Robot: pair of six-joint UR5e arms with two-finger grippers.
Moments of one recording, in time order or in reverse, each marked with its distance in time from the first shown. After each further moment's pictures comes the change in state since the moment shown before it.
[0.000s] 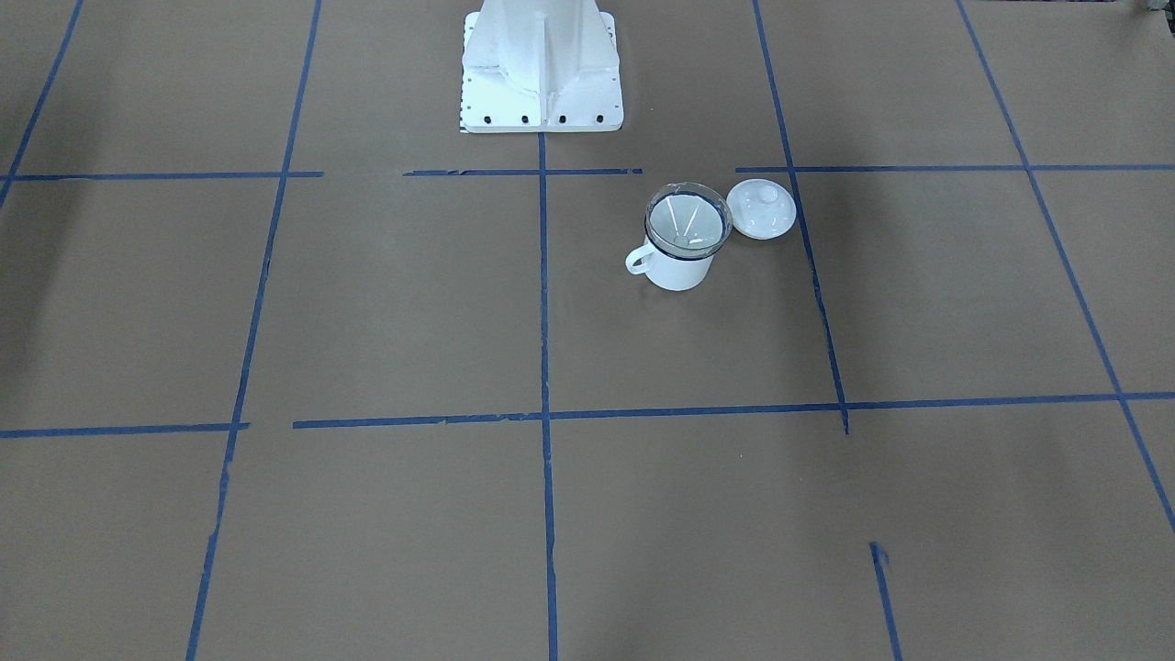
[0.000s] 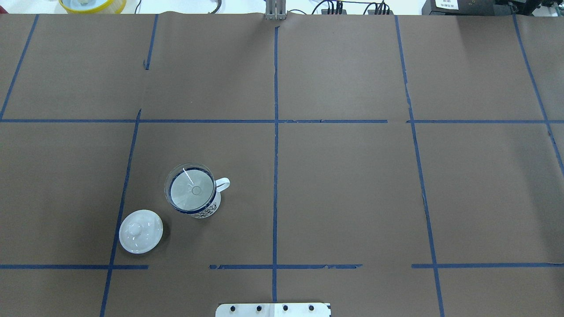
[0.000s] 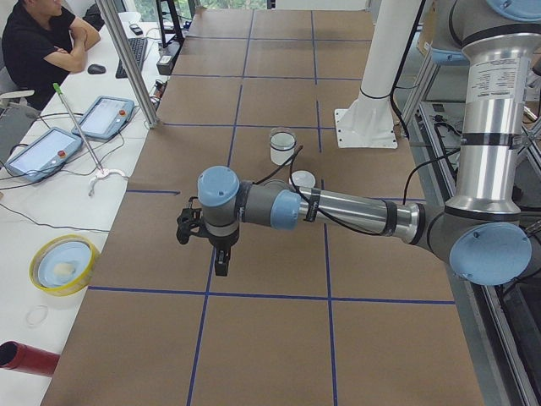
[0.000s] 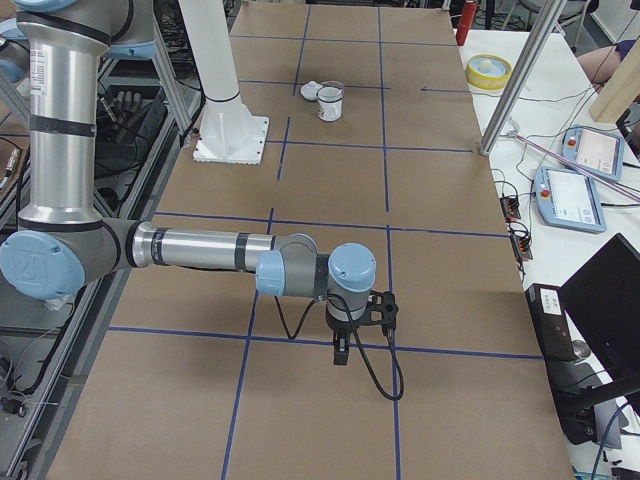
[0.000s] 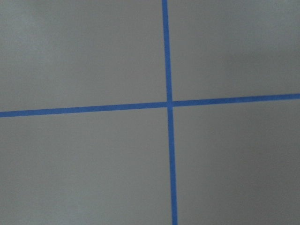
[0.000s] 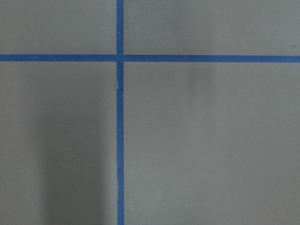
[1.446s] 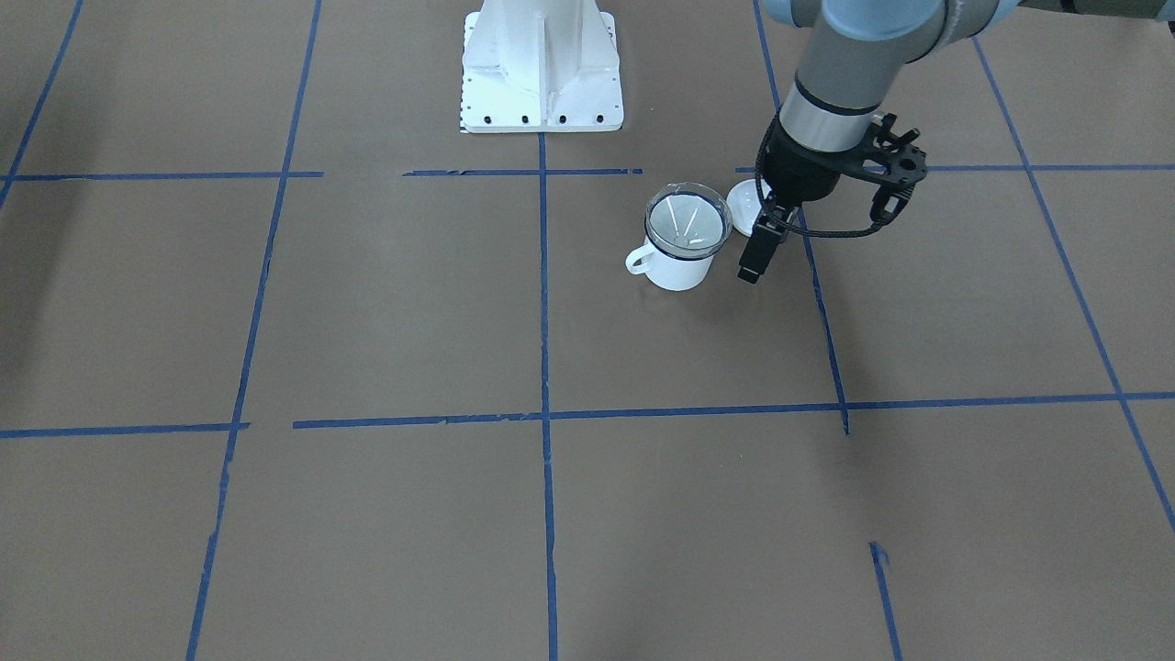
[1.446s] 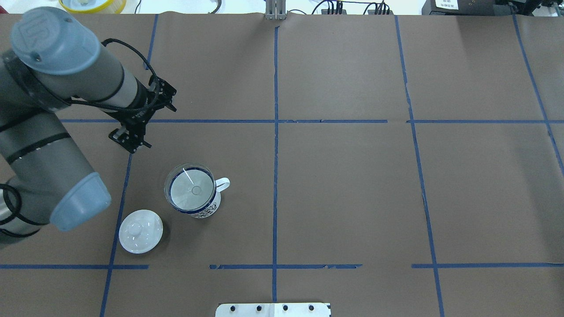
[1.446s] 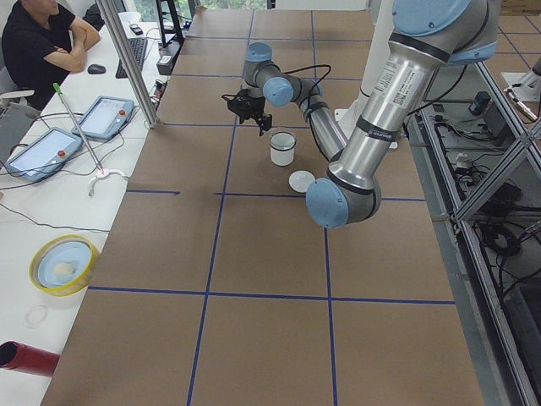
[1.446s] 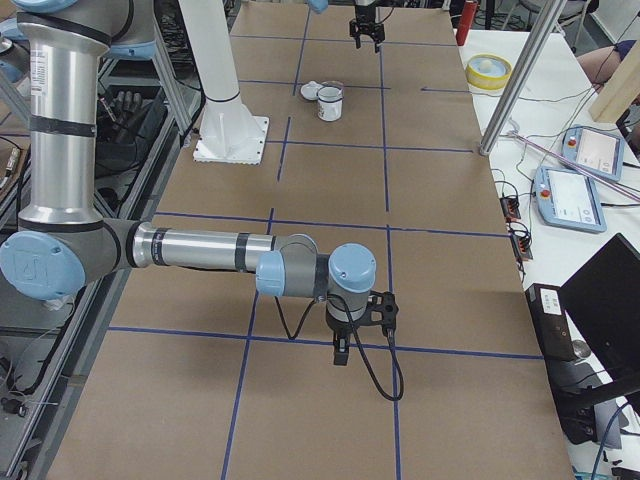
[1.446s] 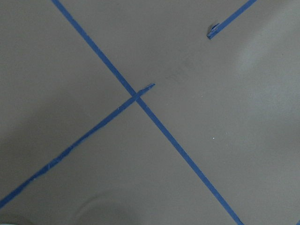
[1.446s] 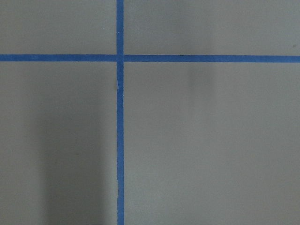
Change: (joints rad) left arm 0.754 -0.497 -0.191 0.187 0.401 -1.783; right arm 0.000 0.000 0.000 0.000 0.000 0.000
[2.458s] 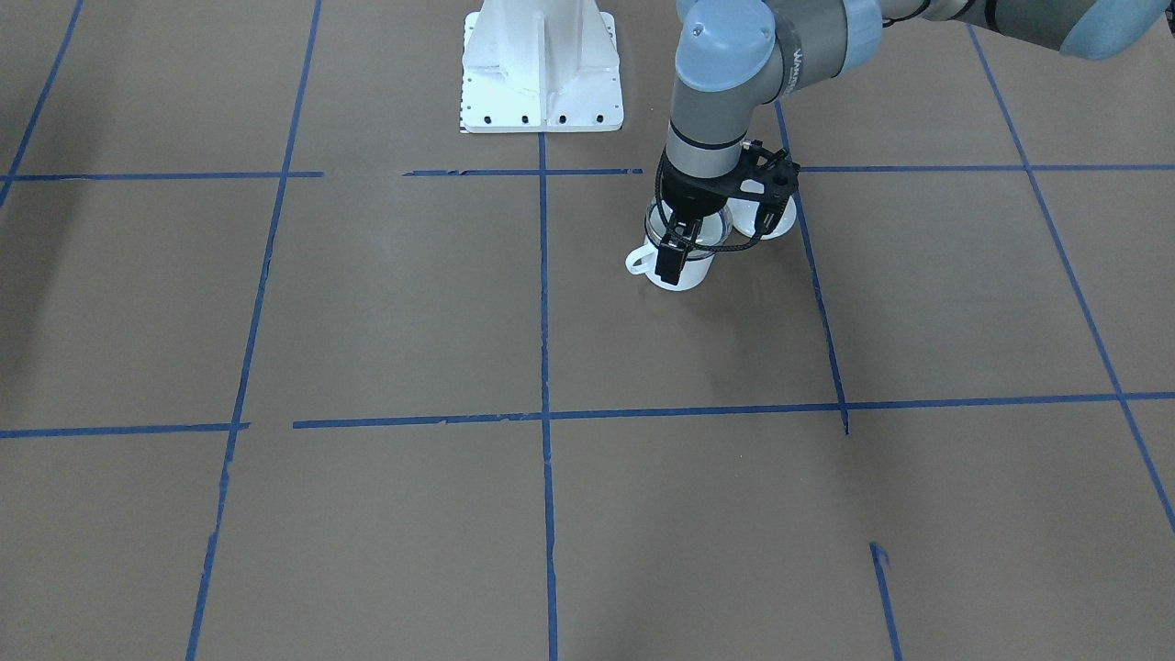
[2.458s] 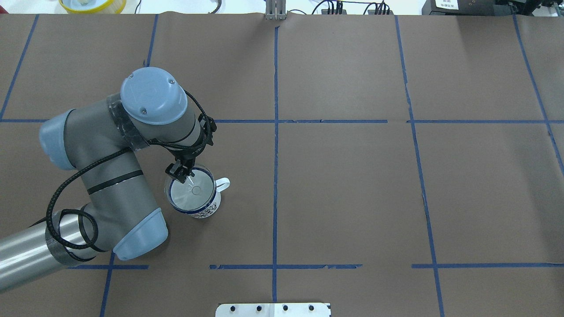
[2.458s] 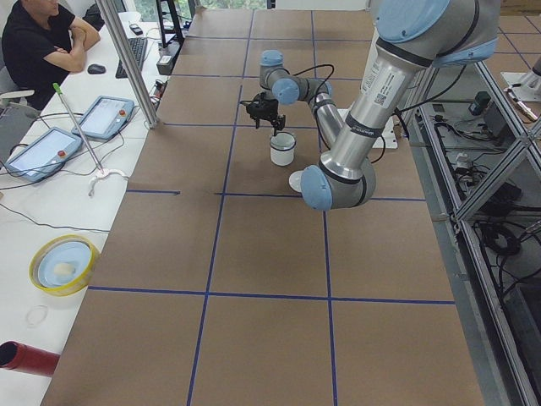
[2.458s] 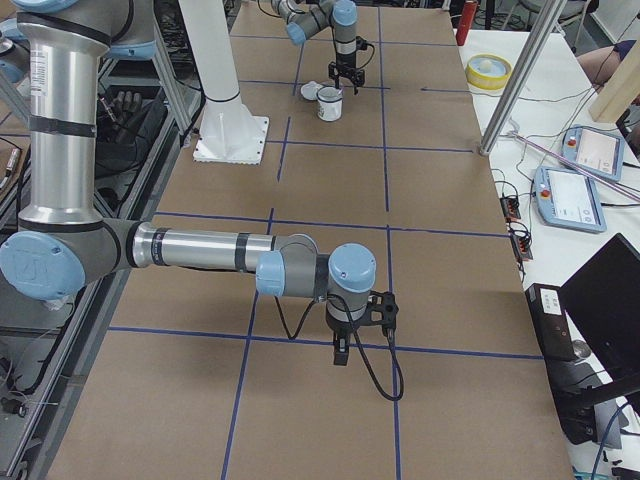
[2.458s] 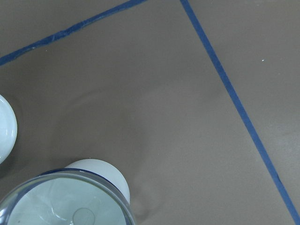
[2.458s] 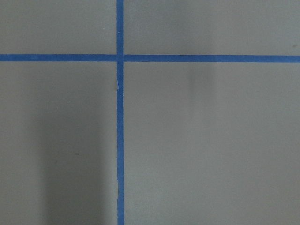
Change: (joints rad) left arm 0.130 -0.088 0.124 0.010 0.068 -0.134; right arm 0.000 0.000 0.000 0.000 0.000 0.000
